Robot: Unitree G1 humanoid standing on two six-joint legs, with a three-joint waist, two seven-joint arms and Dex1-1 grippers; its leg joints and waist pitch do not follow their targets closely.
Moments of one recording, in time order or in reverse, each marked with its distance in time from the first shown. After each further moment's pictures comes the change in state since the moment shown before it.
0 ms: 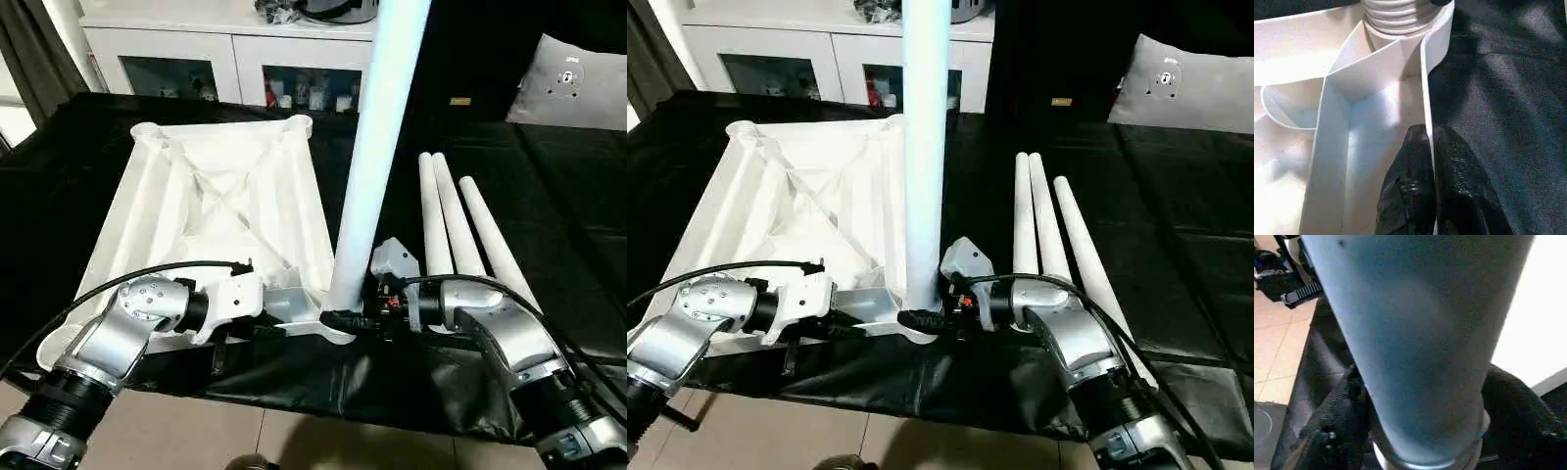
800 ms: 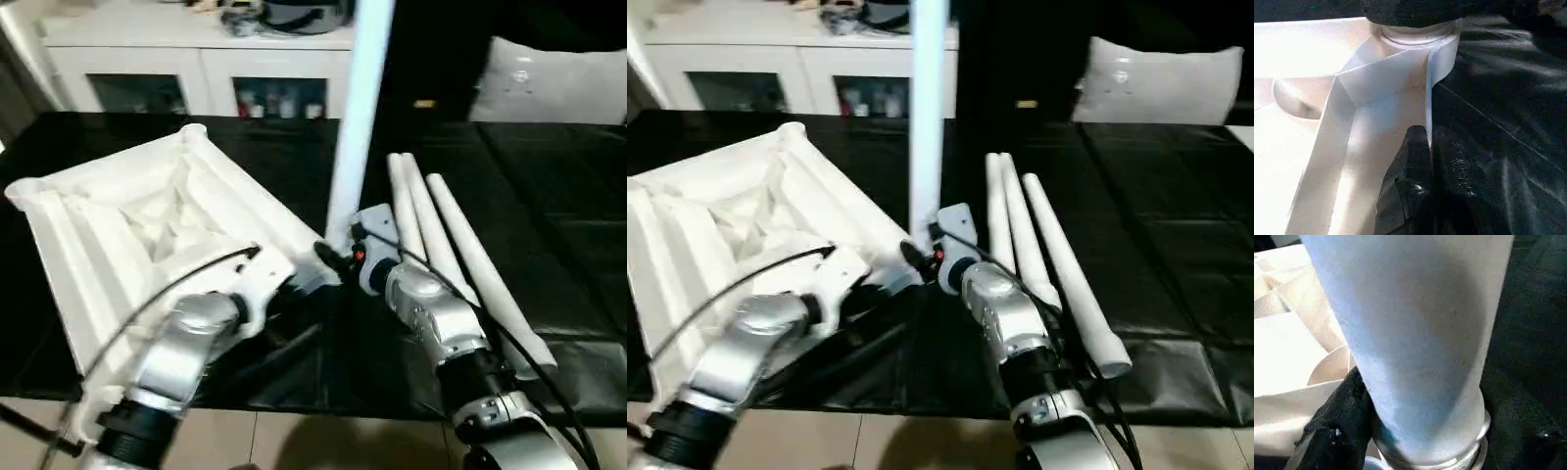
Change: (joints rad) left arm 0.088 -0.368 0.104 -0.189 0.083 0.519 0.579; right arm -0.141 0.369 -0.205 0.291 -0.083 0.053 -0.702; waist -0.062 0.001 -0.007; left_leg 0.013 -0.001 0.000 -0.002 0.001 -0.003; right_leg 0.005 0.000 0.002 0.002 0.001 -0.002
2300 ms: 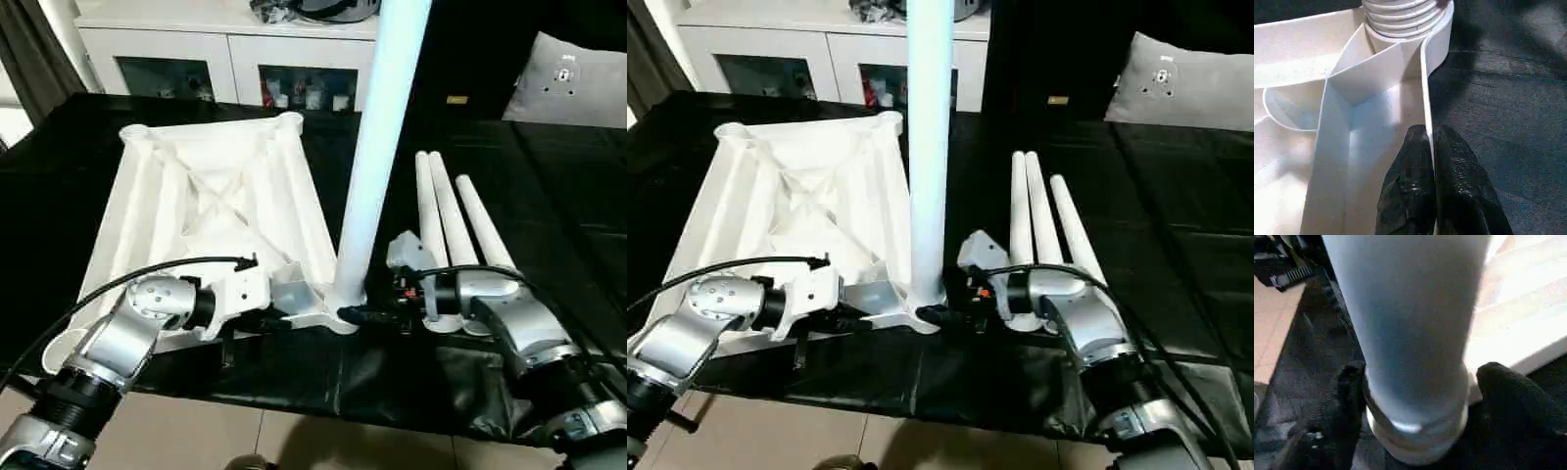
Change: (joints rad) left arm -0.097 0.339 -0.104 0.179 -0.074 -0.470 -0.535; right arm 0.070 -0.389 0.175 -0.150 0.047 -0.147 0.792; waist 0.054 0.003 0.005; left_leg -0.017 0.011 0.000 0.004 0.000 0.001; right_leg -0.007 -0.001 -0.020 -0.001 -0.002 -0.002
